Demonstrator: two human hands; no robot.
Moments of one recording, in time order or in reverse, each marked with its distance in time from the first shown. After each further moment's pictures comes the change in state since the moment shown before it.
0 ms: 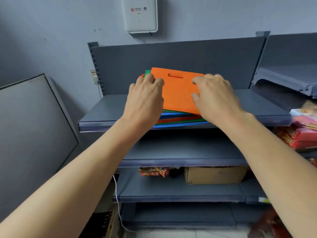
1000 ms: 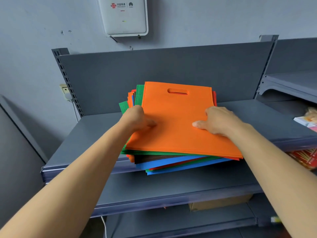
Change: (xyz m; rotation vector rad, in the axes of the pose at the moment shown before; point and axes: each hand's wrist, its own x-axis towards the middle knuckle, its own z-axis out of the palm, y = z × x) left_hand 0.141 -0.101 0.150 -0.304 -0.649 -0.361; right_hand 0.127 0.031 0.122 0.104 -0.555 0.445
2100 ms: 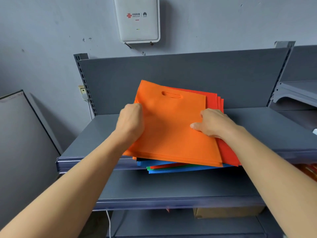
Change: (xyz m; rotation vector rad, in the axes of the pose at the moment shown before) left_hand -0.038 -0.007 -0.006 0.191 0.391 0.077; right_hand 0.006 -0.008 0.003 0.051 0.028 -0.149
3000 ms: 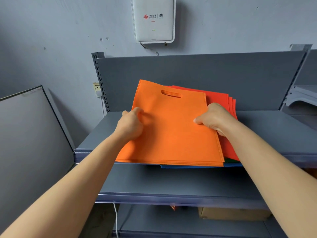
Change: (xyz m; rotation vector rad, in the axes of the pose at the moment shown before) left_hand -0.012 -0.050 0.003 -0.289 -0.170 -0.169; right_hand -0.003 -0.037 0.005 0.545 0.061 0.105
